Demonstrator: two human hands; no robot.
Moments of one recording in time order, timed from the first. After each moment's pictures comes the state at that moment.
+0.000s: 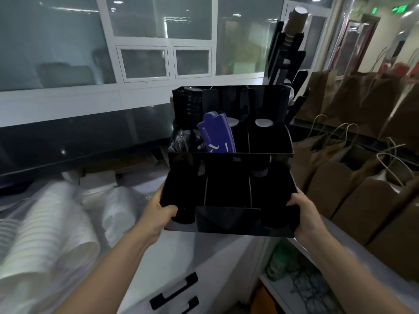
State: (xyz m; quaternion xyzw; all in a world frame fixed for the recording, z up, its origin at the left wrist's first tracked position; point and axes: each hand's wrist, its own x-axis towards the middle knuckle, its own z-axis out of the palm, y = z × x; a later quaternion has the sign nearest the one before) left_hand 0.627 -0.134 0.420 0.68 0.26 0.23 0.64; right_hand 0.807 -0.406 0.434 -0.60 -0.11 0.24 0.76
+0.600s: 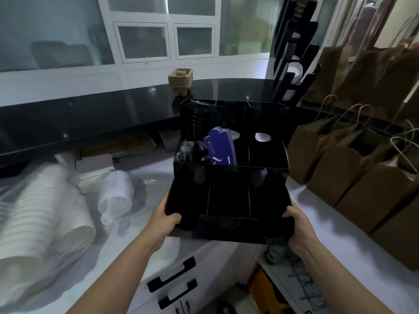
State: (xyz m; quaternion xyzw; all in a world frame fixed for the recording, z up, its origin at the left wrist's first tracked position) left_hand 0.620 -0.154 0.349 0.67 0.31 0.16 0.65; right_hand 0.803 -0.420 0.355 -0.60 -0.08 0.29 0.74
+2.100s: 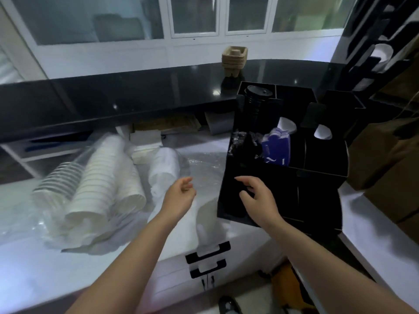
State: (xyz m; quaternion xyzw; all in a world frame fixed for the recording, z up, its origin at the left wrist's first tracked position) left_hand 0.584 -0.115 0.363 0.69 0.45 0.20 0.53; right_hand 0.726 -0.274 0.377 -0.78 -0.37 0.16 0.48
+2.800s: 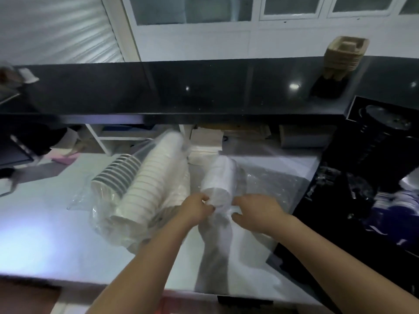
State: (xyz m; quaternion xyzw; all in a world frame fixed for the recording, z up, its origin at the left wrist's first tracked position) left_hand 0.553 -0.008 0.336 0.69 0.59 0.05 0.42; right_hand 0.712 -0.092 0.390 -0.71 -0.69 0.16 -0.06
